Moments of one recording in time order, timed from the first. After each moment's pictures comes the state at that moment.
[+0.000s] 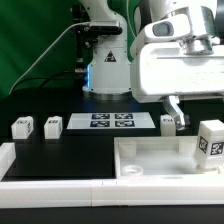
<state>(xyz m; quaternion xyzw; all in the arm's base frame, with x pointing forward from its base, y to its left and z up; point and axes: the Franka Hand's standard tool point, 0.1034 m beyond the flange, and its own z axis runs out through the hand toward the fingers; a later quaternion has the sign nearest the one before) 0.630 0.110 0.101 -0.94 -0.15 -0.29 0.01</state>
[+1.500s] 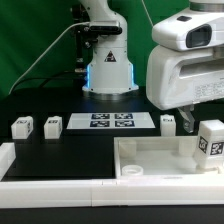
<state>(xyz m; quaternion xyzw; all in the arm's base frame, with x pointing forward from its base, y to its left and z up) 0.634 0.122 0.098 -0.99 -0.15 0.05 0.03</state>
